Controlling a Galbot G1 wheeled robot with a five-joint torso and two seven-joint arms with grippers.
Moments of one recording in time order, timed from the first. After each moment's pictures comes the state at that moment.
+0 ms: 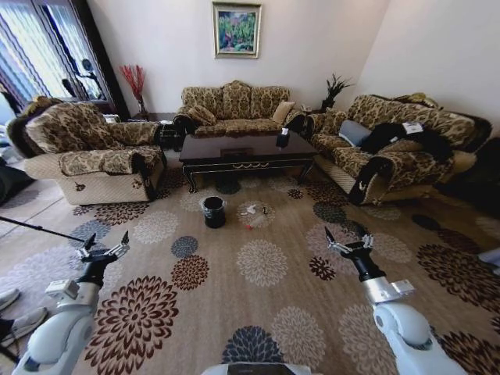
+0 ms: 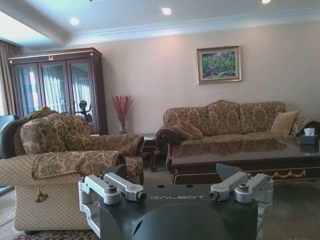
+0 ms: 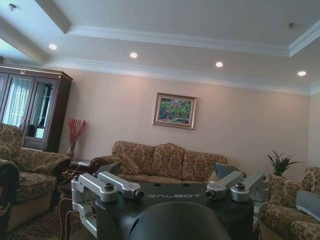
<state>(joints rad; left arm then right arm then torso) 1.67 -1.04 -0.93 -2.06 -0.58 -0.03 -0.10 -1.55 1.08 0.80 1.94 0.47 0.32 -0.22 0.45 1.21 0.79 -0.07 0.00</state>
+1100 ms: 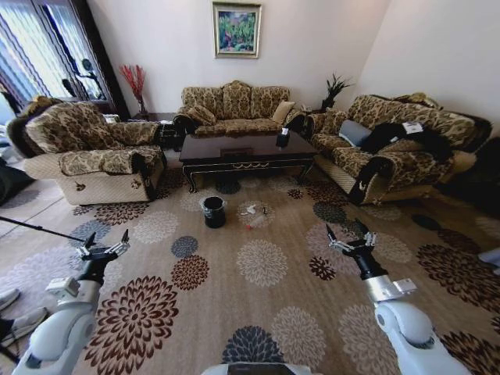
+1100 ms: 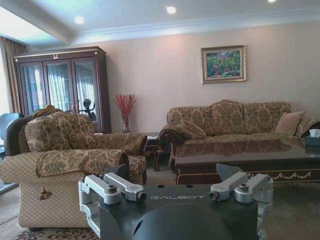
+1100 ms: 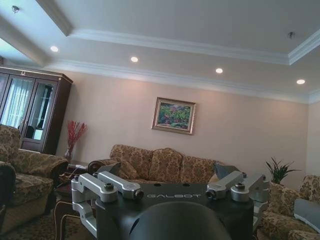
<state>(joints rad) 1.66 -1.04 -0.93 -2.06 -0.59 -0.01 -0.12 -1.55 1.08 0.80 1.95 0.46 0.32 -0.20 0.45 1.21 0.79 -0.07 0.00</state>
